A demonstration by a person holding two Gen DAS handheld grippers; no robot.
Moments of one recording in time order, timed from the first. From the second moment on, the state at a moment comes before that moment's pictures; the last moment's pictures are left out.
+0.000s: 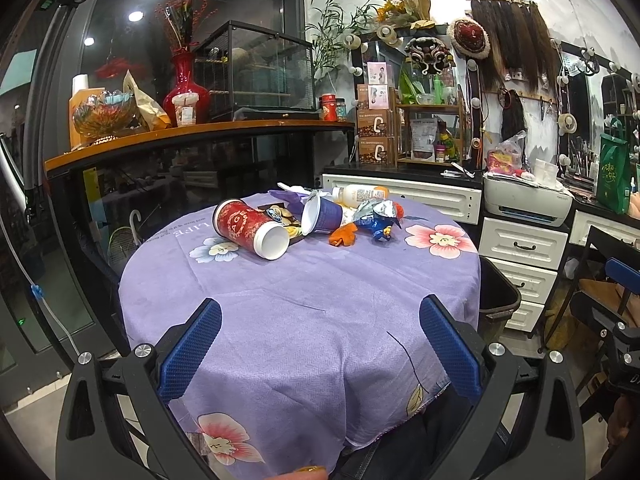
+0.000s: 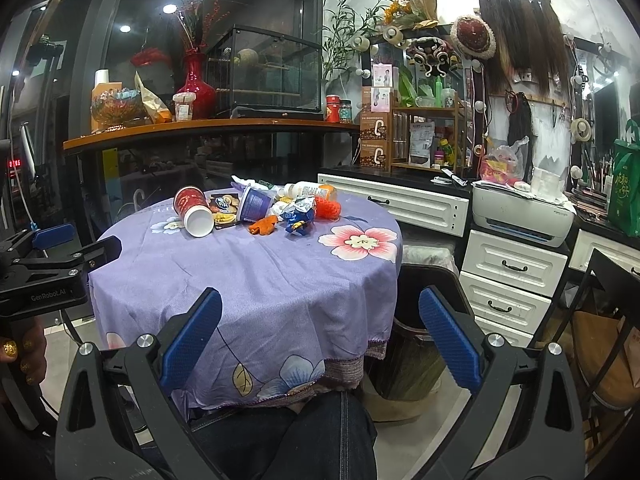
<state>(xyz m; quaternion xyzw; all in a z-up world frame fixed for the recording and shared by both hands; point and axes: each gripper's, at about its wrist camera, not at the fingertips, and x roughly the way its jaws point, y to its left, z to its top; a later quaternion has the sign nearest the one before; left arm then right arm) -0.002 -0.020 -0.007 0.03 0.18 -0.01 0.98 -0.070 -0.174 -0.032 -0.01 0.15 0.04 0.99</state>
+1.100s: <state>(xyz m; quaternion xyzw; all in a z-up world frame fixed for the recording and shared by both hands) 0.004 -0.021 -0.016 0.03 0.20 -0.02 0.98 -0.059 -0.173 -0.047 -0.02 0.16 0.04 0.99</state>
